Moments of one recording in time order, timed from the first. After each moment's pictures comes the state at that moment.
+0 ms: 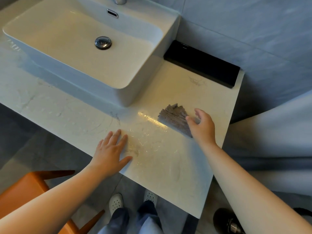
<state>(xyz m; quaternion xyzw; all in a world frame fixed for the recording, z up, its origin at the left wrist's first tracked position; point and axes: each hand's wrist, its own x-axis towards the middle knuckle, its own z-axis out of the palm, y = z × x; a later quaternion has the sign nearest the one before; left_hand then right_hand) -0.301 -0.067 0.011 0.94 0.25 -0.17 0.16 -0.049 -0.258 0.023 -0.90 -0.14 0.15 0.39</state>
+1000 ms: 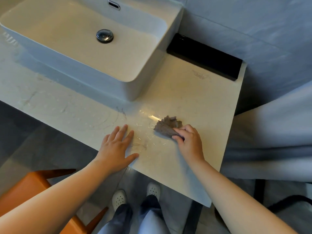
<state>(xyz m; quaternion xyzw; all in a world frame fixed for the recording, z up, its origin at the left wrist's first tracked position) -0.315 -0.055 0.010 0.96 0.19 -0.19 0.12 -0.139 -0.255 -0.009 -0.89 -0.30 0.10 0.32</state>
